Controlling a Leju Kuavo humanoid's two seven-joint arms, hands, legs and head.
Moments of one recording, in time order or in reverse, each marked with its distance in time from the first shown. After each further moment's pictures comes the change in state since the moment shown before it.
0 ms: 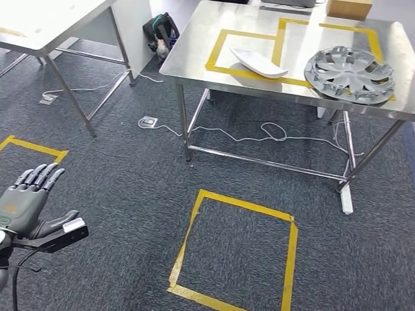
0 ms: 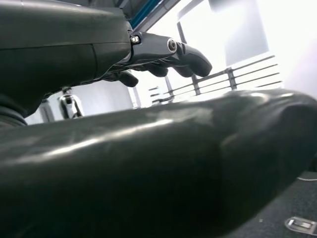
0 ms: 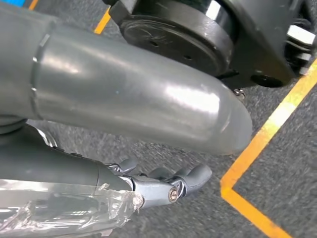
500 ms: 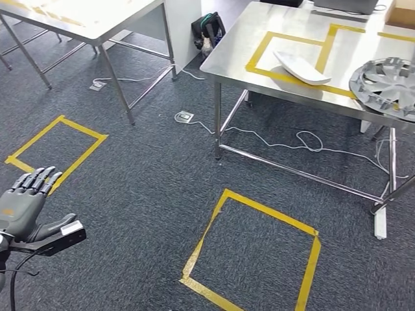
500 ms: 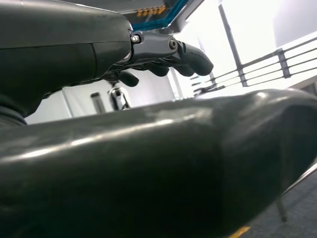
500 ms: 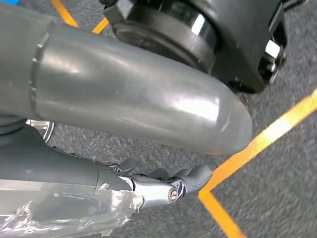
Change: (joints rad) left arm 0.021 0.010 0.010 0.000 -0.002 -0.007 0.011; right arm 0.008 0.001 -0.025 0.012 0.060 0.049 0.031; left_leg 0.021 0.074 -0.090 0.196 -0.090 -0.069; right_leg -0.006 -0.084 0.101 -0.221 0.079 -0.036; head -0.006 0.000
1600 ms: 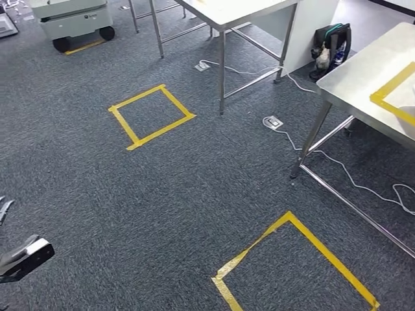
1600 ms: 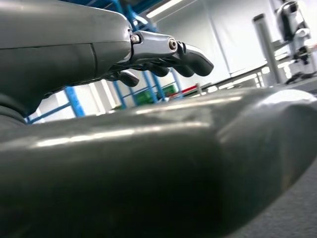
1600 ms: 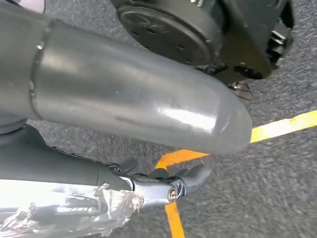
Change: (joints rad) left arm 0.320 -0.001 0.238 -0.053 0.051 0.079 0.154; right arm 0.065 -0.008 -0.097 0.013 0.045 -0.006 0.025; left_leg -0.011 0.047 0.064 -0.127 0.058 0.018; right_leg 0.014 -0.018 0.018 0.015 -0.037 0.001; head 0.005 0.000
